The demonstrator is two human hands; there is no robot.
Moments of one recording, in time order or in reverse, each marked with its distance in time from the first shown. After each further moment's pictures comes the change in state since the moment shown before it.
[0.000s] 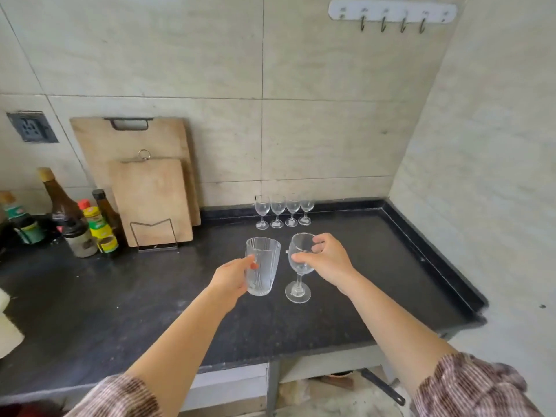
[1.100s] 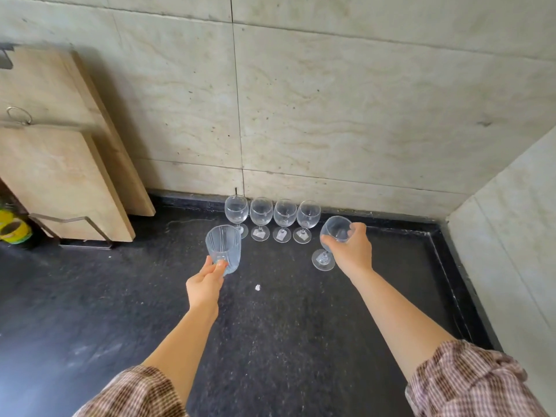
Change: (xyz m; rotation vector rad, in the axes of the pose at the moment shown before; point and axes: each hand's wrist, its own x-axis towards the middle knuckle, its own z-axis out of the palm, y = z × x) left_hand 0.271 -0.002 0.125 -0.309 0.490 0.016; right_hand 0.363 0.080 -0.067 -0.112 0.052 0.109
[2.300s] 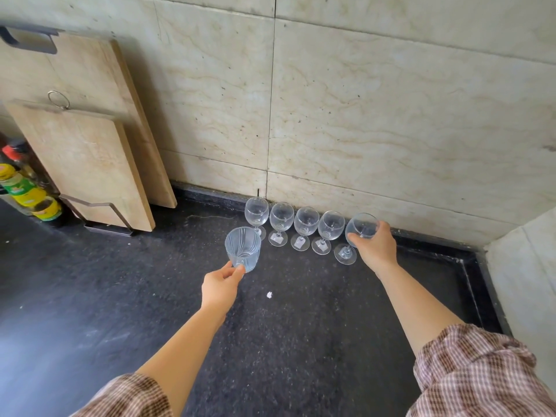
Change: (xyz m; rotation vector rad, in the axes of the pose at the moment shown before) left_hand 0.014 -0.005 0.001 0.405 -0.028 0.081; right_hand 0.075 0.001 0.011 -0.120 -0.002 -0.045
